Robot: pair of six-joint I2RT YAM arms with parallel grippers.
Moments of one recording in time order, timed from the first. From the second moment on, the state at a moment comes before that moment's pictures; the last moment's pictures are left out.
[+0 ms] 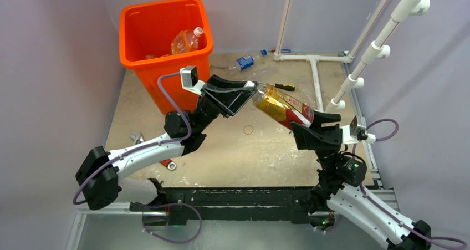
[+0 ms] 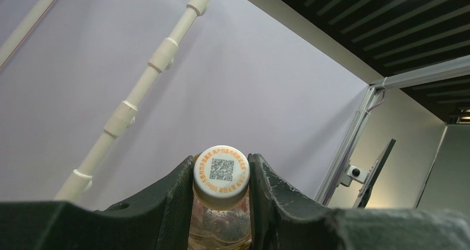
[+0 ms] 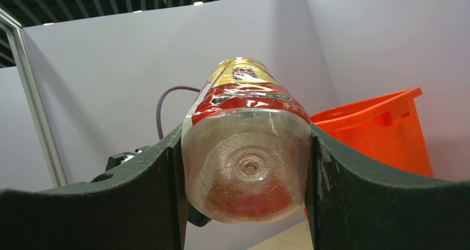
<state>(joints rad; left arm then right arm) -0.91 1.30 0.88 1.29 0.15 -0.98 0.69 0.50 0.30 1.17 -0.07 0.61</state>
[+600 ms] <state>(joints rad) -0.93 1.06 1.25 0.62 -0.01 -0.37 0.69 0.34 0.67 0.39 -0.04 0.54</state>
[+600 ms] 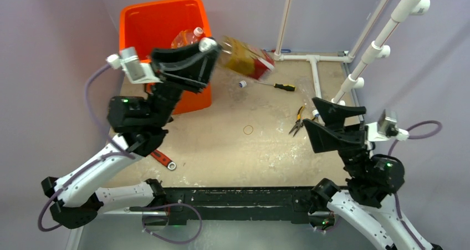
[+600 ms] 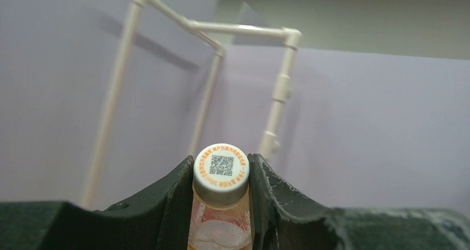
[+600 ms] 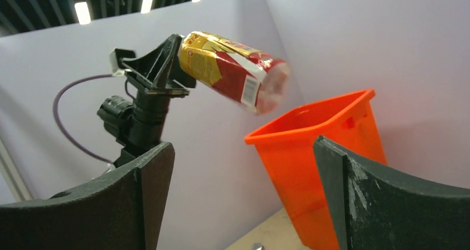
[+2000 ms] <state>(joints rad) -0.31 1.61 1.69 0.16 -0.76 0.15 0.69 0.44 0.62 -0.09 0.17 0.56</state>
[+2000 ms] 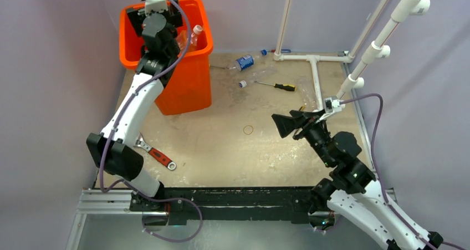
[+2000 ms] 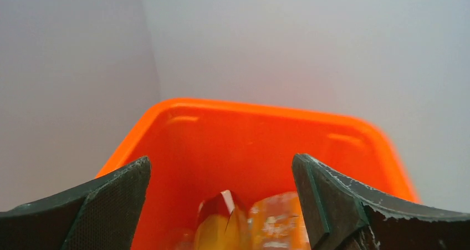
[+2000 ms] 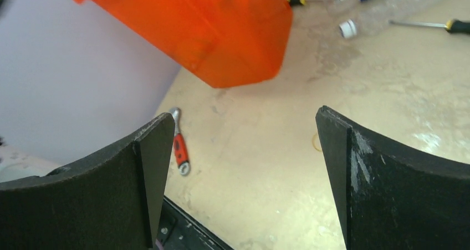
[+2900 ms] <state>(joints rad) -0.52 0.92 1.09 -0.17 0.21 -0.36 0.63 1.21 0.85 -0.09 0.56 0.52</state>
